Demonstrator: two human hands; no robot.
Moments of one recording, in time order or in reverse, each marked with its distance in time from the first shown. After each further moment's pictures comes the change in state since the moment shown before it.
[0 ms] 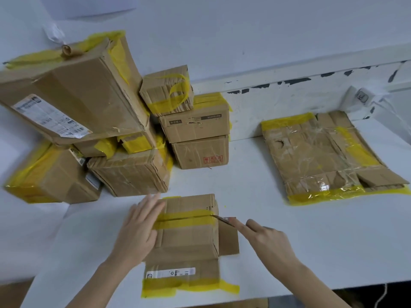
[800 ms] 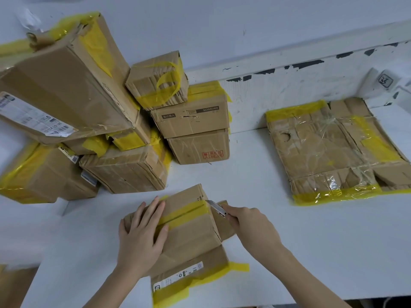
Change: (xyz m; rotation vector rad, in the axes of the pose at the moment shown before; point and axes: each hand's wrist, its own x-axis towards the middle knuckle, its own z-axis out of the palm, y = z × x) left_hand 0.012 0.026 0.021 -0.003 -0.161 -0.319; right_hand 0.057 0.004 0.006 0.412 -0.286 0.311
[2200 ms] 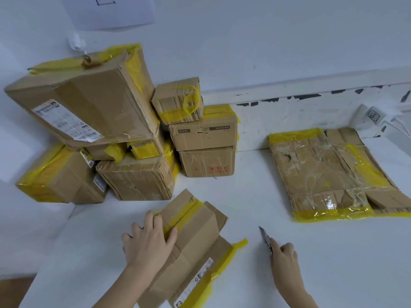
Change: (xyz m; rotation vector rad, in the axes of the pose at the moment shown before) left_hand -0.007 0.009 -0.011 0.312 0.031 -0.245; right_hand -0.029 0.078 0.066 -0.104 0.092 0.358
